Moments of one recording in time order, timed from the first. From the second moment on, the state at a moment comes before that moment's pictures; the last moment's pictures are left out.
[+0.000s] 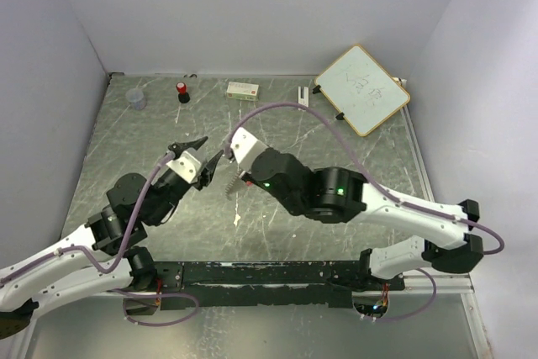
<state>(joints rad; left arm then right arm) -1.03 0.66 0.72 0.12 -0.39 0.33 1.34 1.34 1.49 -0.72 0.71 -0.17</state>
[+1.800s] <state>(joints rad) -1.03 0.74 0.60 0.42 0.14 0.33 1.35 1.21 1.46 -0.71 0.53 -0.17</state>
